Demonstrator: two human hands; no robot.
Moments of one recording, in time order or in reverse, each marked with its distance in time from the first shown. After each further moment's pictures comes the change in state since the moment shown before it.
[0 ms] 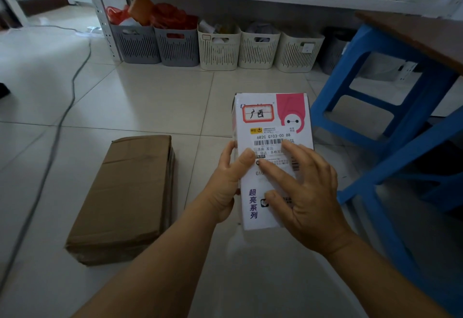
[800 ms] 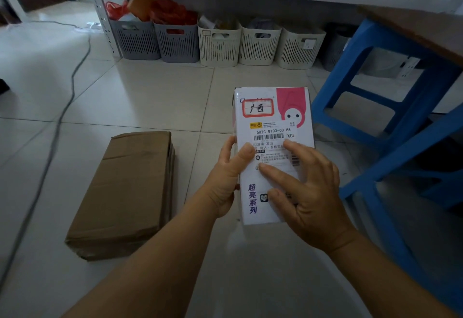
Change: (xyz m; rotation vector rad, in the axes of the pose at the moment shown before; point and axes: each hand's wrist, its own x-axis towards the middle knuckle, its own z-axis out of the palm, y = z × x) left_hand -0.006 0.008 0.006 0.002 -0.012 0.014; right_hand -0.002 0.004 -0.002 0.021 0.073 -0.084
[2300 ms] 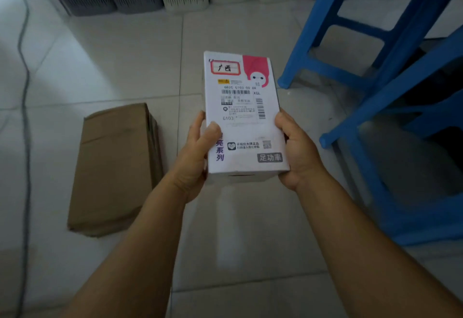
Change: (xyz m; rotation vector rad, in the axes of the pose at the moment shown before) left_hand -0.016 0.012 -0.018 0.065 -0.035 -0.170; right_hand 0.025 0.004 0.018 1.495 0.030 1.274
